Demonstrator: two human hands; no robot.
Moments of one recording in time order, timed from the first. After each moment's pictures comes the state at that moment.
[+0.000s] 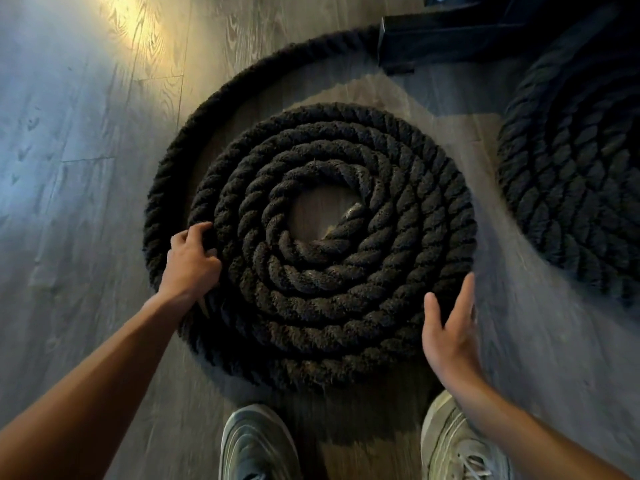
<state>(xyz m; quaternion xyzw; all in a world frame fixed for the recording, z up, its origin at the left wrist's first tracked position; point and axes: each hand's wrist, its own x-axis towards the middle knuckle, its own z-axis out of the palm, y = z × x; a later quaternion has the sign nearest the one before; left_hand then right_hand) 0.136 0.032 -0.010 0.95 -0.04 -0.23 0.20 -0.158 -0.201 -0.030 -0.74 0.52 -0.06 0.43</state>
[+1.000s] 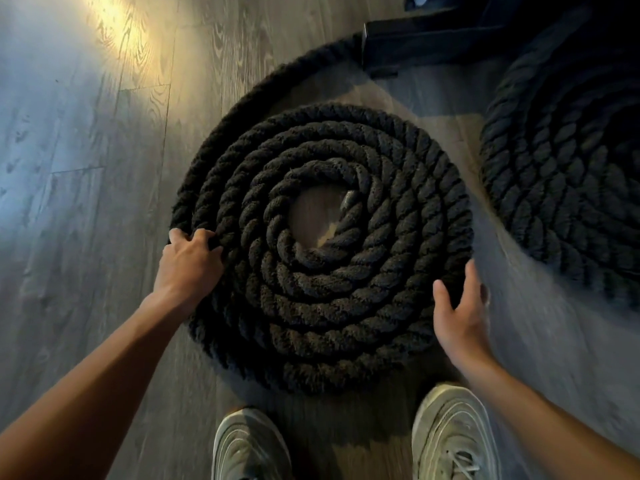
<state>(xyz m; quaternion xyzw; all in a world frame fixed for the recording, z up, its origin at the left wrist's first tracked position) 0.136 0.012 -0.005 0.97 -0.16 -0.16 0.03 -0.164 -0.242 -0.035 -0.73 0.54 -0.06 0.41</state>
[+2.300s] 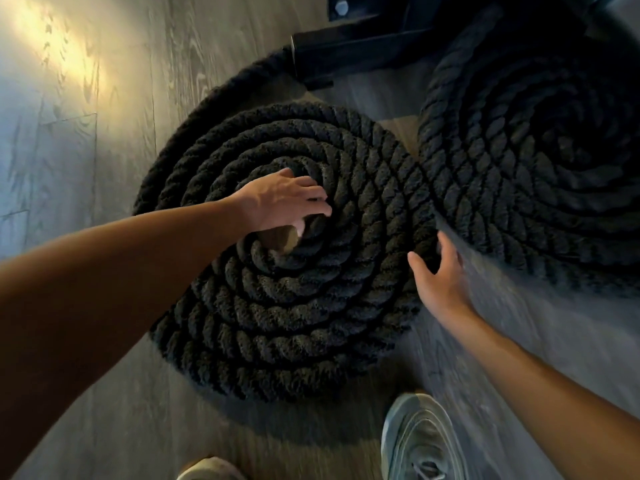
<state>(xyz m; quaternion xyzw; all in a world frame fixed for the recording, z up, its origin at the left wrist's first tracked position) 0.161 -0.233 -0.014 0.59 -0.79 -0.02 -0.17 -0.156 -0.326 -0.044 -0.69 0.57 -0.06 0.45</state>
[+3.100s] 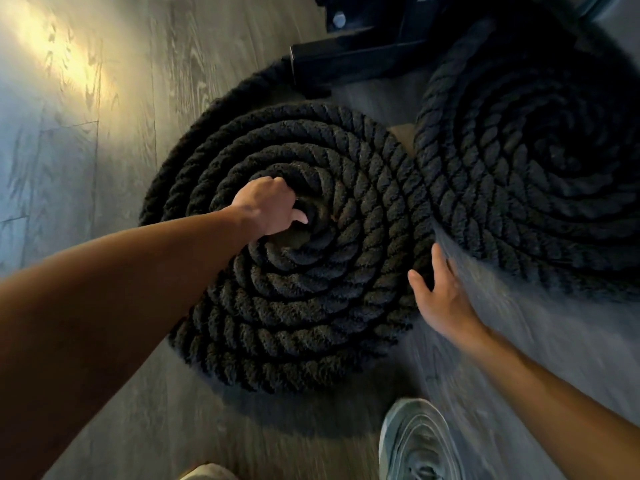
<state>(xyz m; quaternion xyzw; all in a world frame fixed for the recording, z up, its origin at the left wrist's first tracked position) 0.153 -0.234 -0.007 0.80 -0.55 -0.09 -0.22 -0.174 -0.323 -0.037 -0.76 0.50 0.05 0.42</state>
